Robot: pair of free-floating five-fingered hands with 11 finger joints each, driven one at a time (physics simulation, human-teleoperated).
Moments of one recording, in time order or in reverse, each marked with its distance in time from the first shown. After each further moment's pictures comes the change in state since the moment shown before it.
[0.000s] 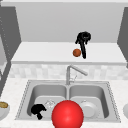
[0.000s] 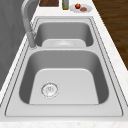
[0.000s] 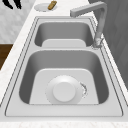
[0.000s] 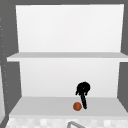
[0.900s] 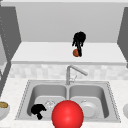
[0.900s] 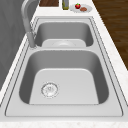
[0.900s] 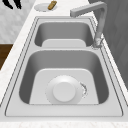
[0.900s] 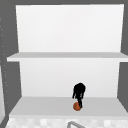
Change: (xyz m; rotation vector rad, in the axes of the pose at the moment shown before) left hand 0.000 0.000 0.000 0.000 0.000 0.000; right hand 0.011 -0.017 -0.098 0.180 0.001 -0.010
